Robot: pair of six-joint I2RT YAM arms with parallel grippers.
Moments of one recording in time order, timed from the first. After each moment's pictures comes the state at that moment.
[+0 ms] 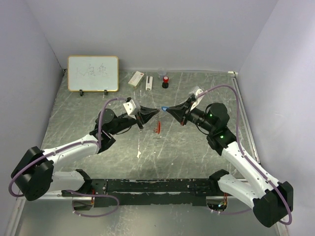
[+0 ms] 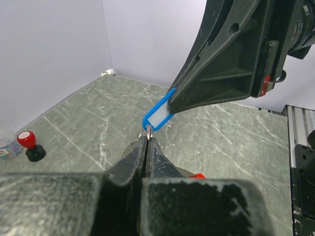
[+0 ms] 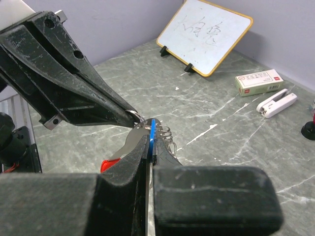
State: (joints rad) left arm -0.75 1.23 0.64 0.81 0.38 -0.06; right arm 0.47 0.93 0.70 0.26 -0.53 0.13
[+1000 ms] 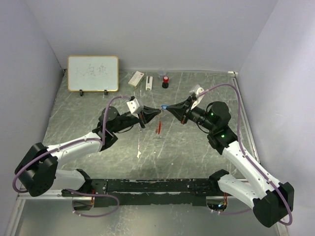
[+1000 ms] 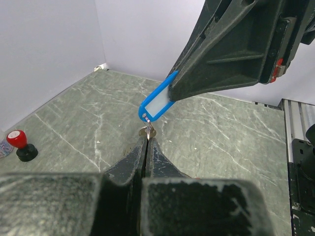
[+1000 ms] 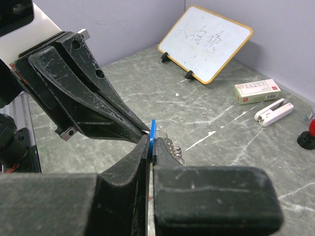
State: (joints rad) left arm -0.75 1.29 0.68 0.80 0.41 -0.06; right arm 0.47 0.93 0.74 0.24 -0.55 0.11
